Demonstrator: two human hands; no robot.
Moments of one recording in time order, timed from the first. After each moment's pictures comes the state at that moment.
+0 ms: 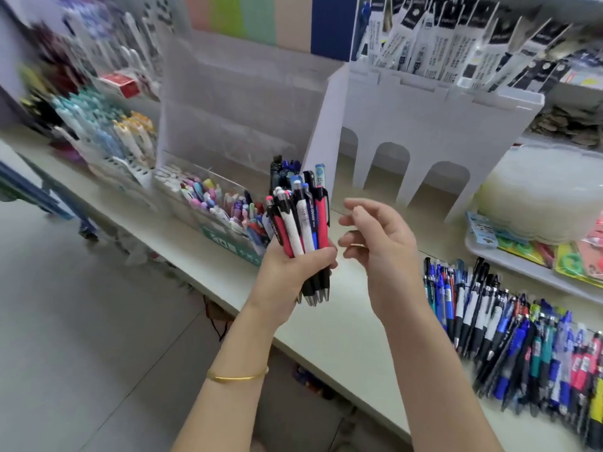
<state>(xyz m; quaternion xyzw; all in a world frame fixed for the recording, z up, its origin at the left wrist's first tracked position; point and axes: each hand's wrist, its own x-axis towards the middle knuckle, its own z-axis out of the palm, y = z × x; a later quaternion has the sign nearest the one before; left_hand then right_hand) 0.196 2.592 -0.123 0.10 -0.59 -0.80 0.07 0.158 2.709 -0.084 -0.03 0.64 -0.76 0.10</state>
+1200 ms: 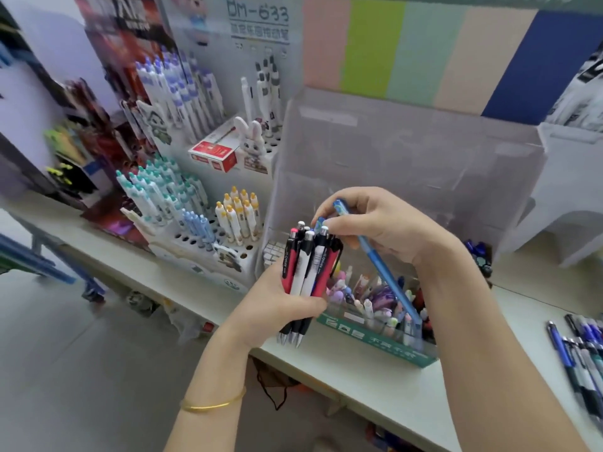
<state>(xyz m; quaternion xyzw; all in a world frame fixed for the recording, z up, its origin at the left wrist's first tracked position) 0.145 2.272 -0.105 -0.03 -0.70 -0.70 -0.11 0.055 2.429 -0.032 -0.25 0.75 -0.55 0.25</state>
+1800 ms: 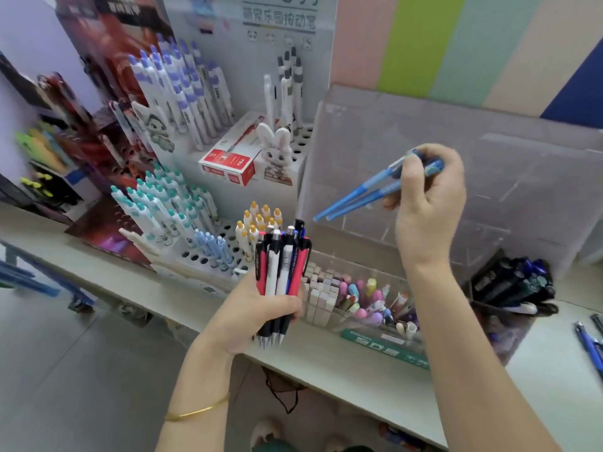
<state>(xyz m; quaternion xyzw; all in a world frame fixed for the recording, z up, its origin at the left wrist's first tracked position) 0.108 2.181 -0.138 0.02 -0.68 -0.72 -0.14 0.022 2.369 -0.062 -0.06 0.72 -0.63 -0.30</state>
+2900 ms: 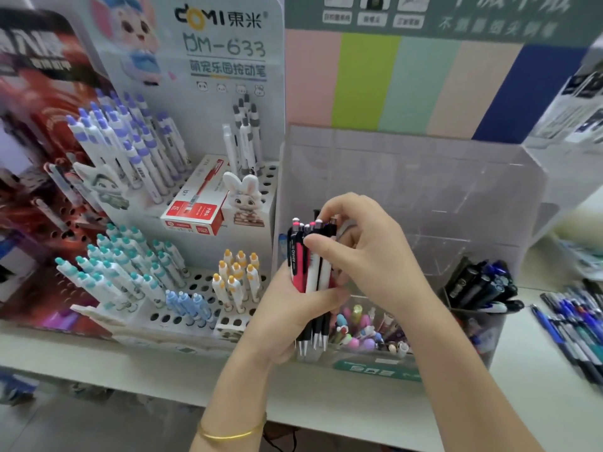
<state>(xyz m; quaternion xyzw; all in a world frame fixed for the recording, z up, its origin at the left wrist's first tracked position) 0.064 2.222 -0.089 -0.09 -0.62 -0.77 -0.15 0.048 2.350 -0.041 -0.12 0.85 -0.50 -0.10</state>
